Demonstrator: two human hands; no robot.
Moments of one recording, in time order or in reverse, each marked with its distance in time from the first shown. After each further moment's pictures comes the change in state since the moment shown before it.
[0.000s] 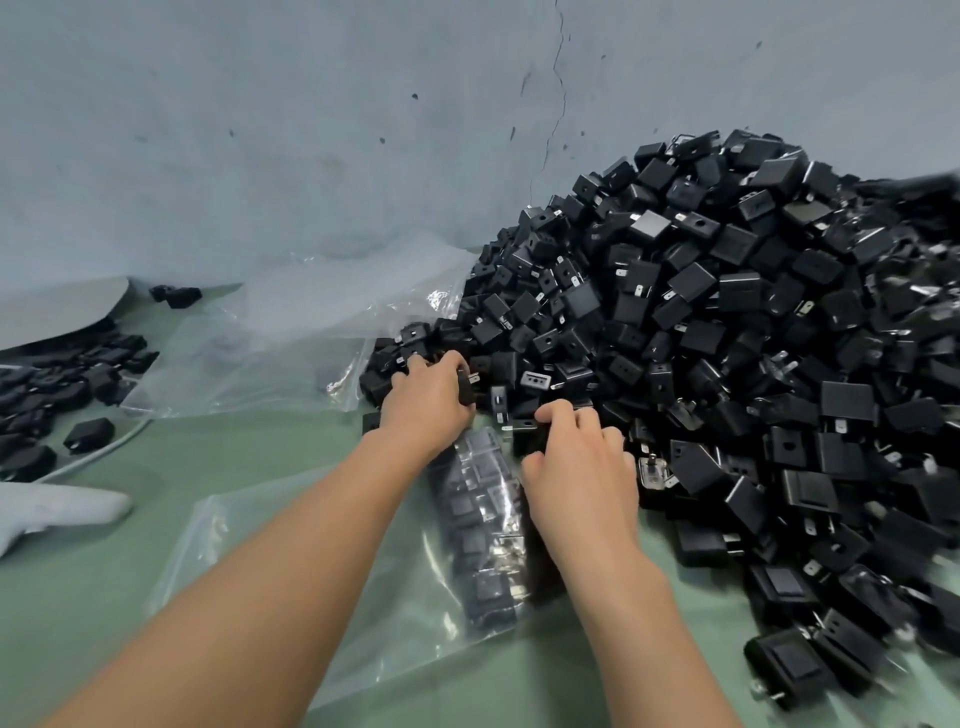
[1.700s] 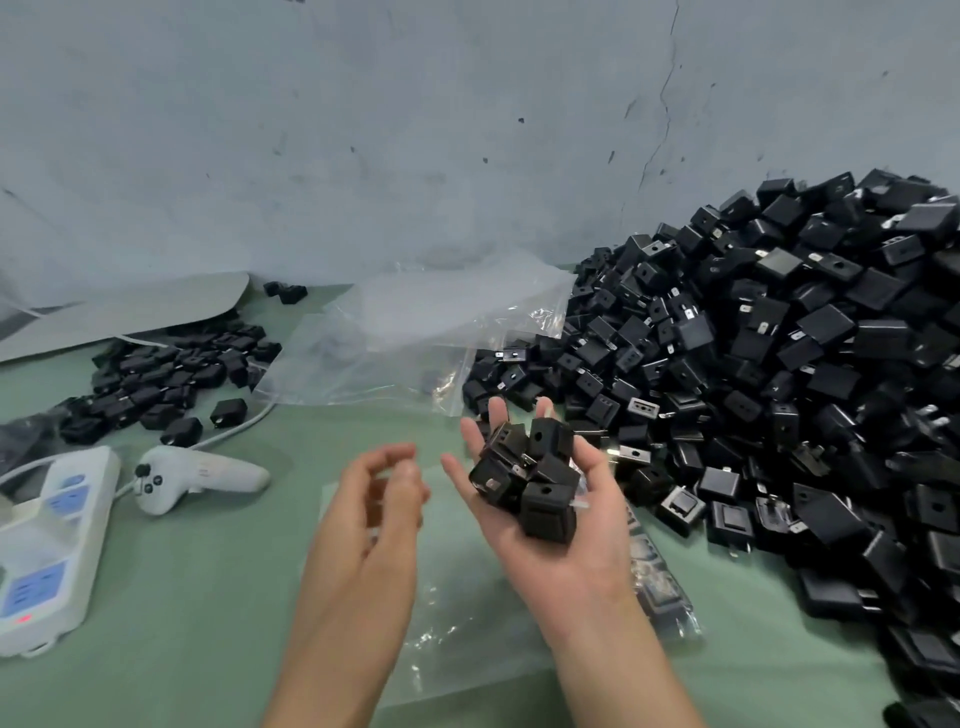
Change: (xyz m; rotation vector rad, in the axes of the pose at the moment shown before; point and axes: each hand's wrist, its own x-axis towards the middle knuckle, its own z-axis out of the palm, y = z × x) left_hand -0.194 -0.067 -0.069 -0.992 0.418 -0.161; right_hand -0.048 -0.091 0.019 2.397 -0.610 0.563
